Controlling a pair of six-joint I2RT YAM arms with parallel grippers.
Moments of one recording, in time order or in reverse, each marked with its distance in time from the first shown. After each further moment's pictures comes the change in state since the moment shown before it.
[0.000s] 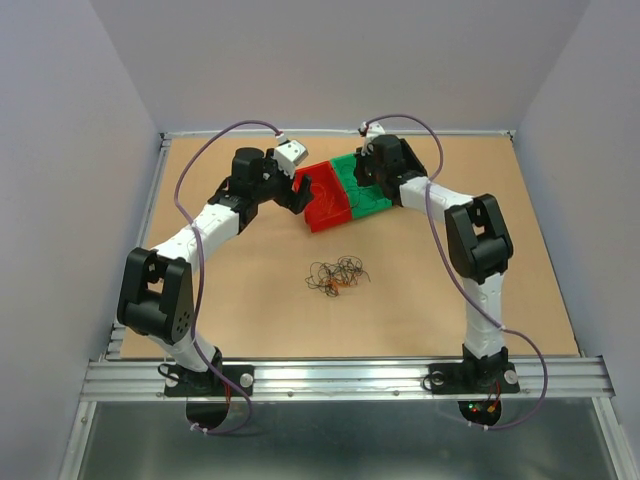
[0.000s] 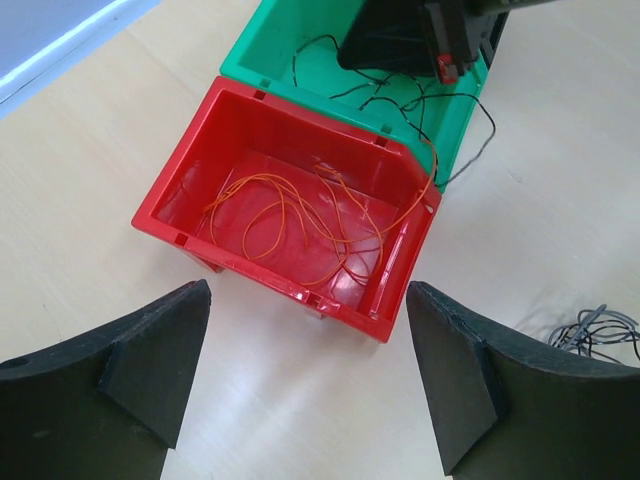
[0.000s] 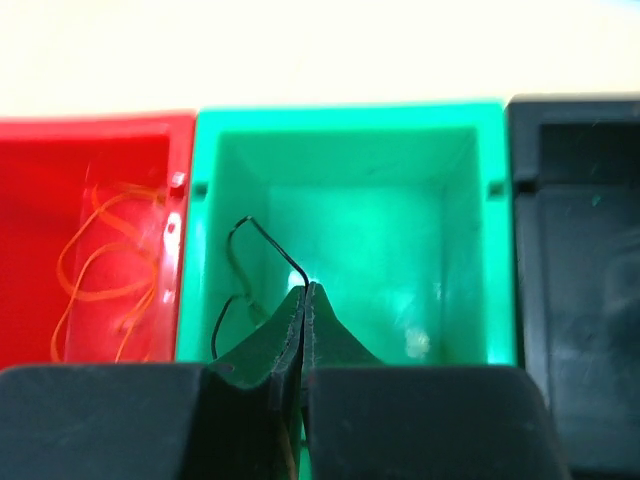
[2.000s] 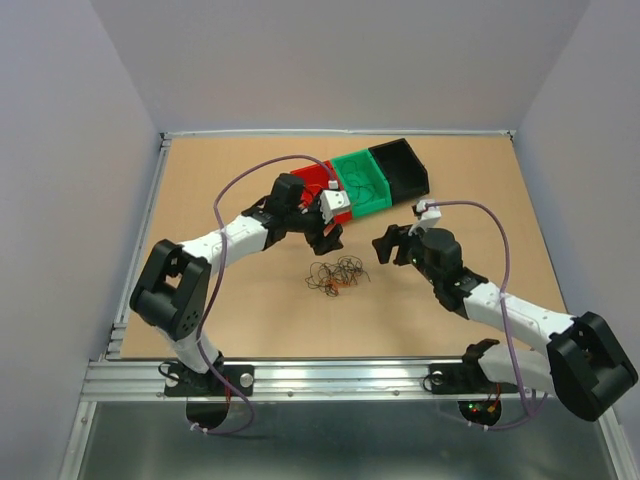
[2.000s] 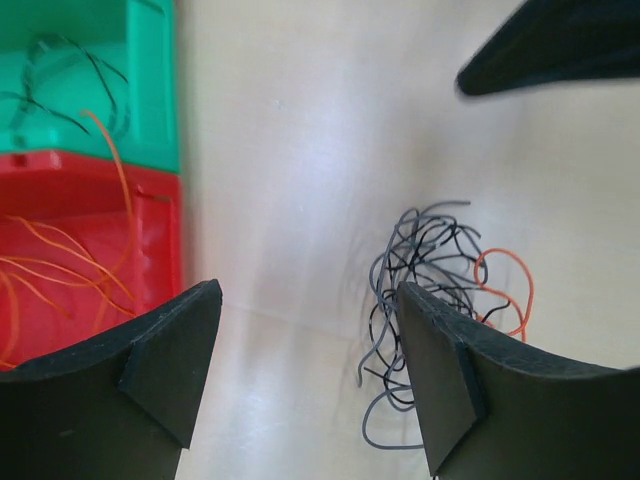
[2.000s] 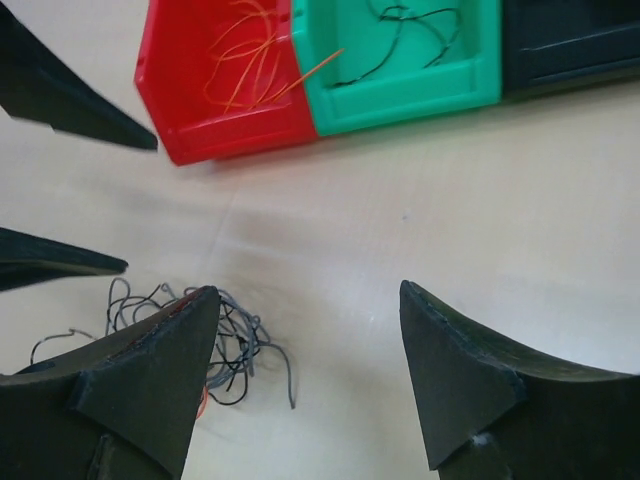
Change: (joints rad) left arm -0.211 0.041 -0.068 -0.090 0.209 0.246; right arm 0.154 -0.964 -1.069 0.278 0.176 0.236
